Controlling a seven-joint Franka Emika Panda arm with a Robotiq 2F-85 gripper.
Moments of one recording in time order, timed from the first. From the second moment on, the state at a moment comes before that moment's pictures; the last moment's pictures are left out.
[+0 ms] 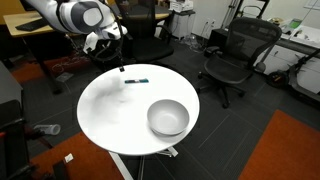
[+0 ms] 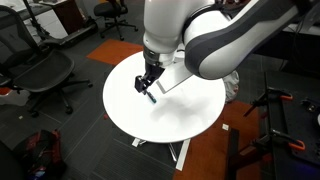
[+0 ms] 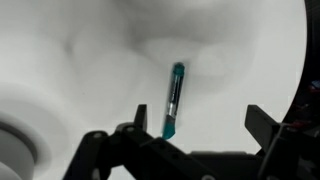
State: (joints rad) arm 0.19 0.51 -0.02 -2.00 -0.26 2.71 0.87
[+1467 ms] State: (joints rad) arm 0.22 0.78 -0.11 -1.73 -0.13 2.71 0.71
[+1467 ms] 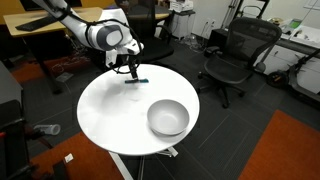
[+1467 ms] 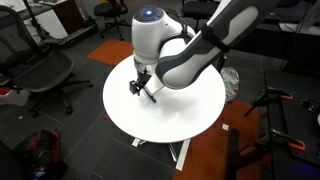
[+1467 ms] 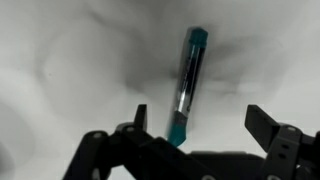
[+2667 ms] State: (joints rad) arm 0.26 0.87 -0.18 -1.63 -0.10 2.70 0.71
